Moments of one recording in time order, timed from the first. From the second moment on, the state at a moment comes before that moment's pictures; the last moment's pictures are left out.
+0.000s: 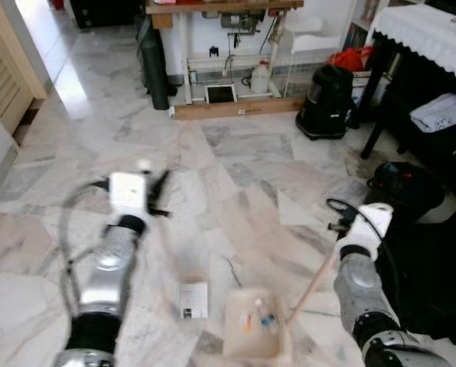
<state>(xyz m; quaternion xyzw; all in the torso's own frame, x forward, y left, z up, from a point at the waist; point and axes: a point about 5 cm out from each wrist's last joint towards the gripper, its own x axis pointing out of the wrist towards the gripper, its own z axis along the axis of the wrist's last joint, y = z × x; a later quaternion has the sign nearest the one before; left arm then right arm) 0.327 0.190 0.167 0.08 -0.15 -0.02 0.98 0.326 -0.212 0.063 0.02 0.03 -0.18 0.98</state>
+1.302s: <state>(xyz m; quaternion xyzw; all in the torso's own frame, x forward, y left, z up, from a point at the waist) 0.323 0.168 0.143 0.08 -0.14 -0.06 0.99 0.327 -0.198 0.076 0.13 -0.03 -0.20 0.97</state>
